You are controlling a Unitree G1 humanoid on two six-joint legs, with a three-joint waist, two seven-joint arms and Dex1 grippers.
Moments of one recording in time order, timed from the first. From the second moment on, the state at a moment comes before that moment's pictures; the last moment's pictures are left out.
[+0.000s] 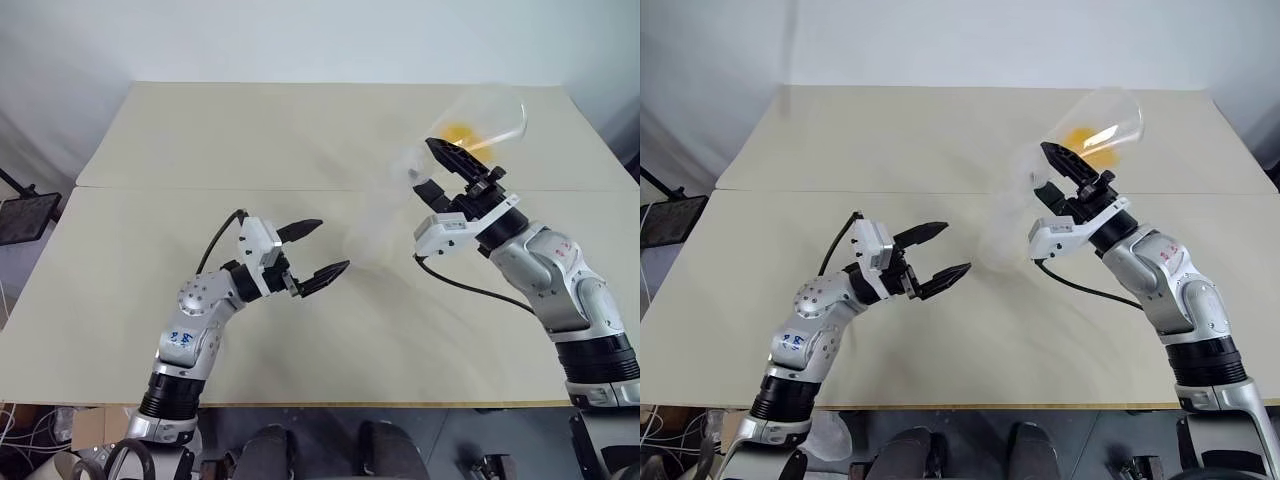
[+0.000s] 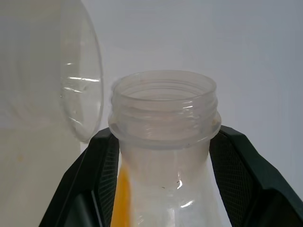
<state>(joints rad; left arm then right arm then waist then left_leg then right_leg) -0.38 0.28 -0.06 -0.11 -0.38 0.16 -0.76 -0.54 -0.71 0.07 0.02 -0.73 -0.50 0.10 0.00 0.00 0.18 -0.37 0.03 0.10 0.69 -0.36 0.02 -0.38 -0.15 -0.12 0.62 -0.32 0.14</state>
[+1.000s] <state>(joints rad) -0.38 0.25 -0.06 -0.11 -0.38 0.16 -0.75 -0.55 -0.75 0.07 0.04 -0.82 -0.52 0.01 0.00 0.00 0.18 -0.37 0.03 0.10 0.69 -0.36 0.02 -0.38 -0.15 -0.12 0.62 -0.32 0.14</state>
